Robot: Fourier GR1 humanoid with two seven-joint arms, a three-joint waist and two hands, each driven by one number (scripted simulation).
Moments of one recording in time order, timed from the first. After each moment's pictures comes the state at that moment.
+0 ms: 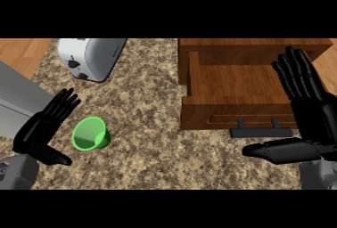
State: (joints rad) left arm -0.23 0.36 0.20 -1.00 0.20 -0.67 -0.38; right arm -0.20 -0.16 -0.05 -1.90 -0.08 0.14 0.08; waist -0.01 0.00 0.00
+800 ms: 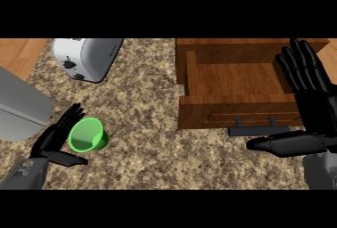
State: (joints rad) left arm -0.41 0.38 0.14 -0.39 -0.08 -0.49 -0.80; right arm -0.26 -0.17 -0.08 -1.88 -0.10 0.16 0.10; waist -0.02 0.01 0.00
